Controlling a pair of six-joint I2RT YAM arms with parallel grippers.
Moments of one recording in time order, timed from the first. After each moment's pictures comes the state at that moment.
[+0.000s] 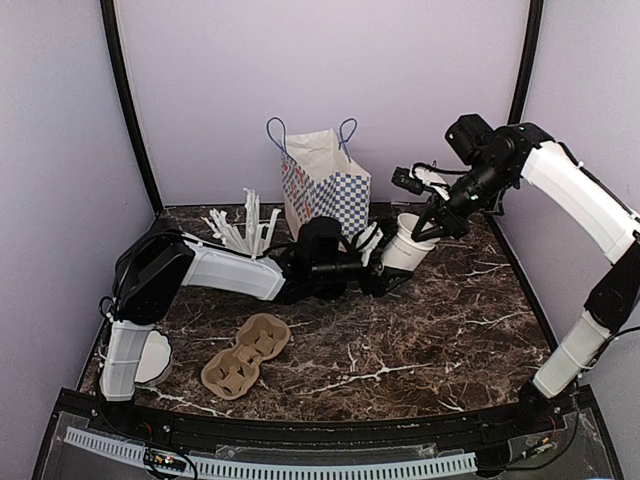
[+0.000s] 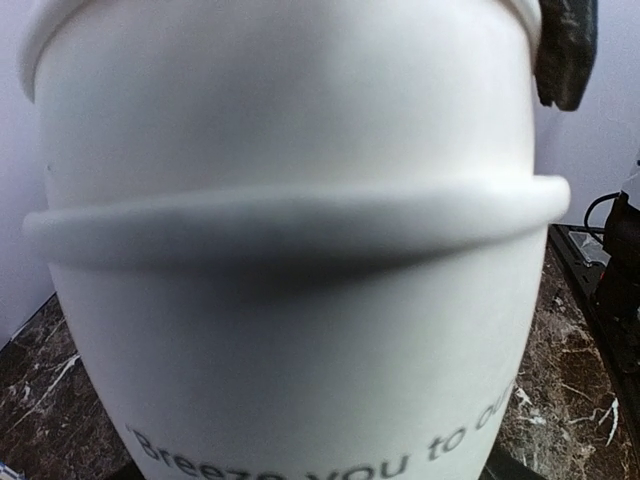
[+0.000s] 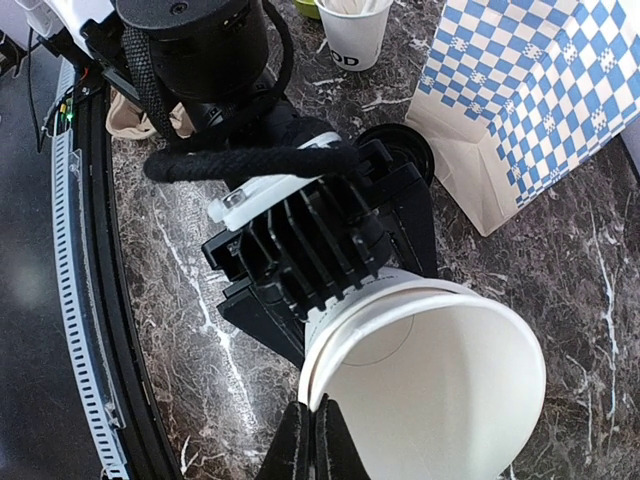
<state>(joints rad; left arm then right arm) -0.95 2.20 1.49 0.57 0.39 0.11 0.48 1.59 1.76 -1.31 -0.52 -0.66</state>
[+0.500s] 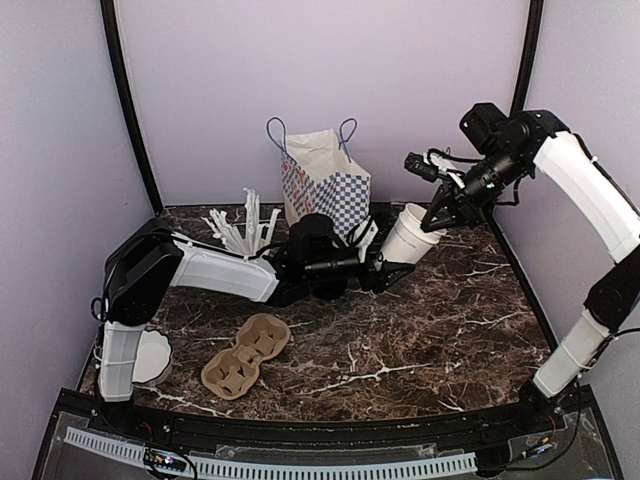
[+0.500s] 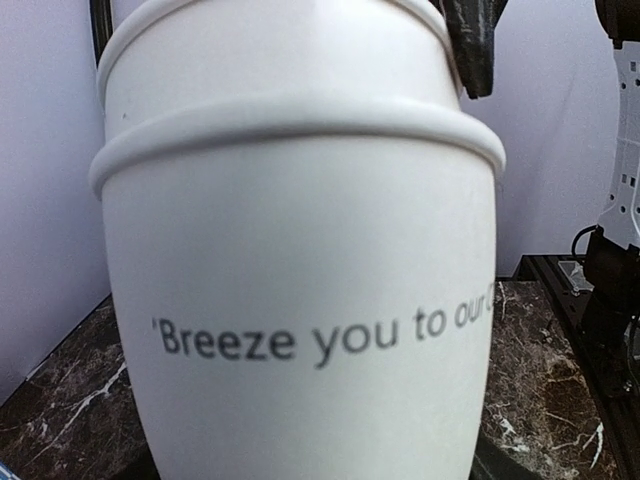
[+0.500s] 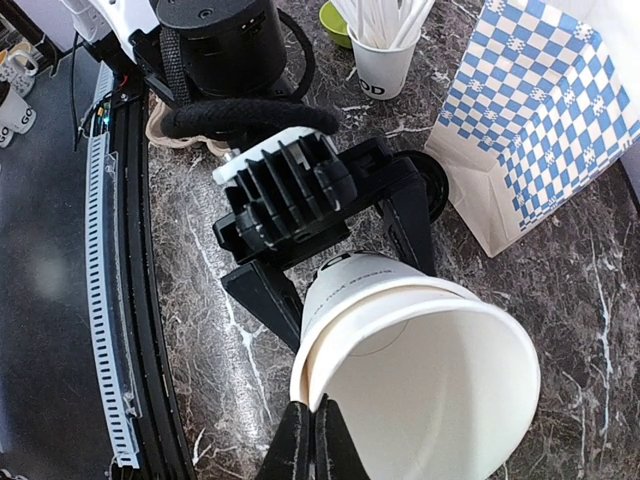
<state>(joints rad) -0.96 2.14 1.43 0.66 0.39 0.11 0.44 1.59 1.87 -1.45 -0.61 -0.75</state>
